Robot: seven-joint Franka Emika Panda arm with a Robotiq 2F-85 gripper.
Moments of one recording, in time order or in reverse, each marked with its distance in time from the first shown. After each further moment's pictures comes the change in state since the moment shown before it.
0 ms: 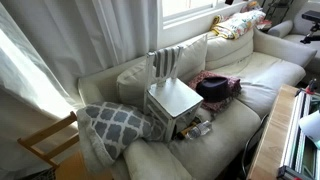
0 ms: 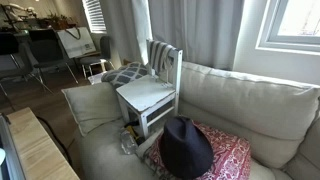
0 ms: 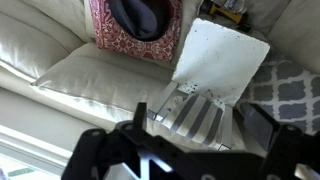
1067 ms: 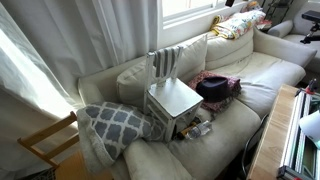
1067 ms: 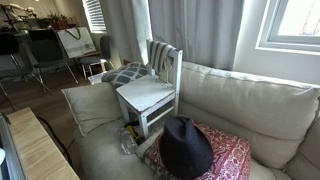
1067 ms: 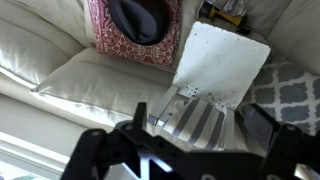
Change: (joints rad) arm -0.003 0.020 -0.005 -0.001 0.000 -0.007 0.016
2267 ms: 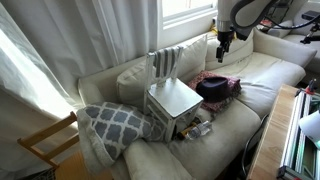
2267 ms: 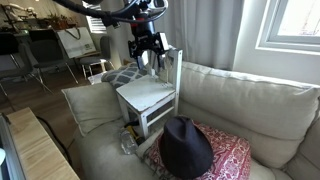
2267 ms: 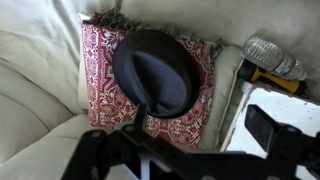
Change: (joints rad) arm -0.100 0.615 -0.213 -0.075 -0.187 0.427 -0.080
